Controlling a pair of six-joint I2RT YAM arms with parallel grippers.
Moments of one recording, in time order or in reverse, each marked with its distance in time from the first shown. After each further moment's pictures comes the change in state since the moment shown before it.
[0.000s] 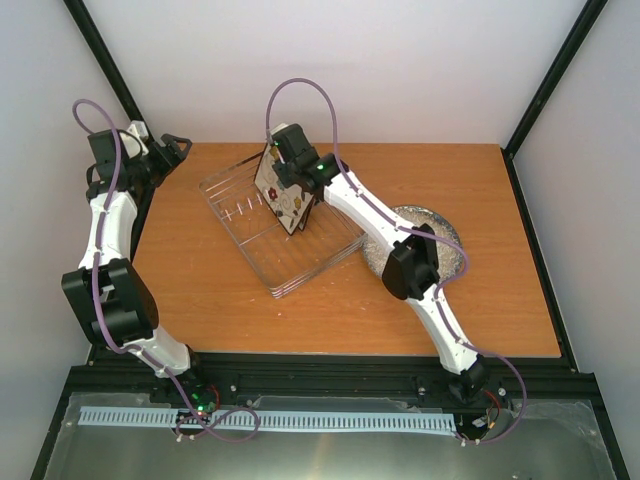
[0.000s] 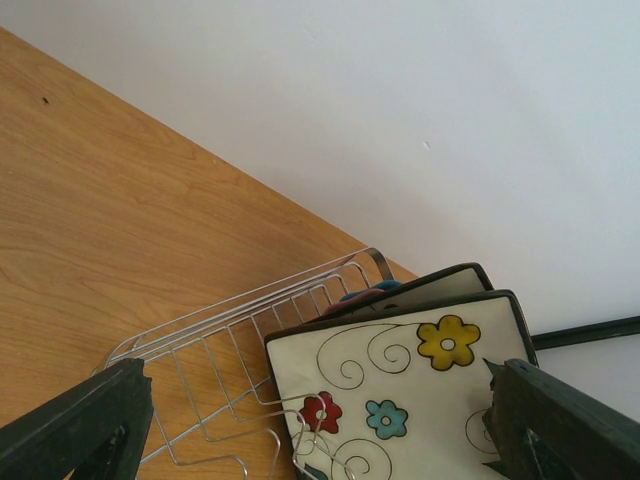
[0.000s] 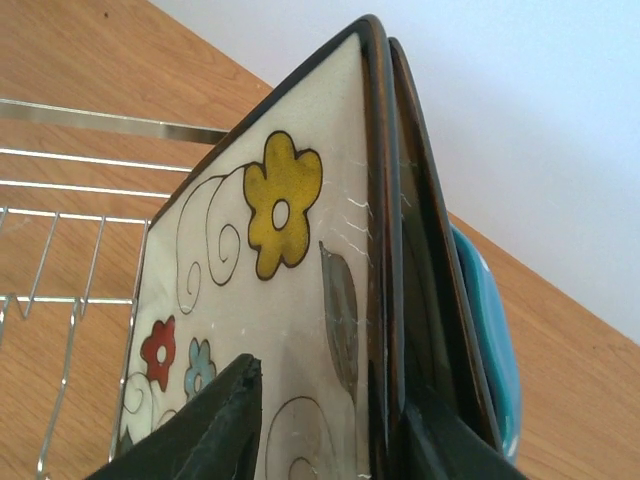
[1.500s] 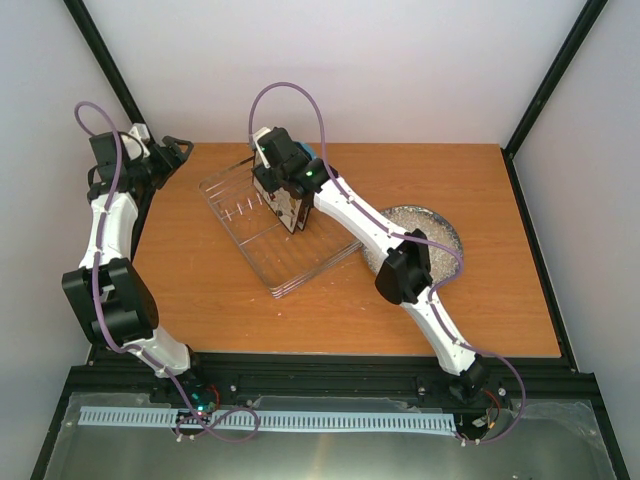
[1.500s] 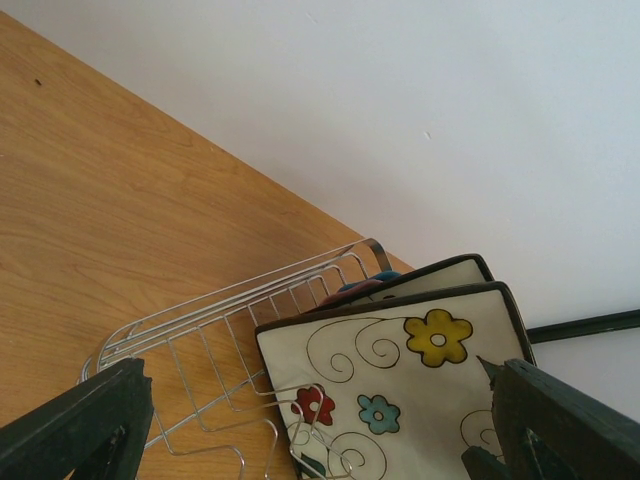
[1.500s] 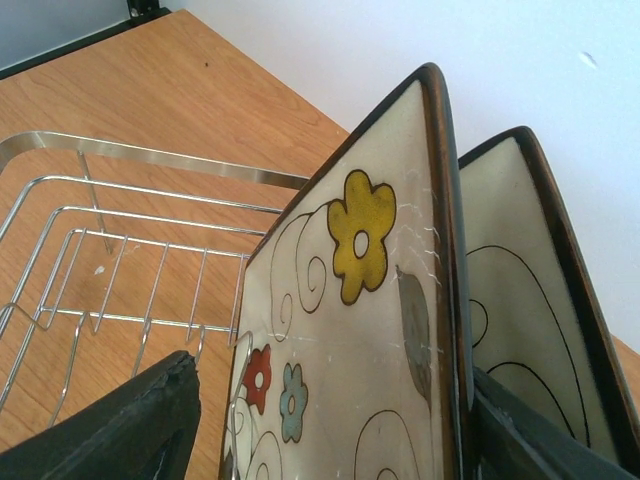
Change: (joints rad) left arm 0.000 0.000 -0.017 0.003 0.014 -0.008; right arm 0.065 0.034 0.076 0.016 -0.056 -0.010
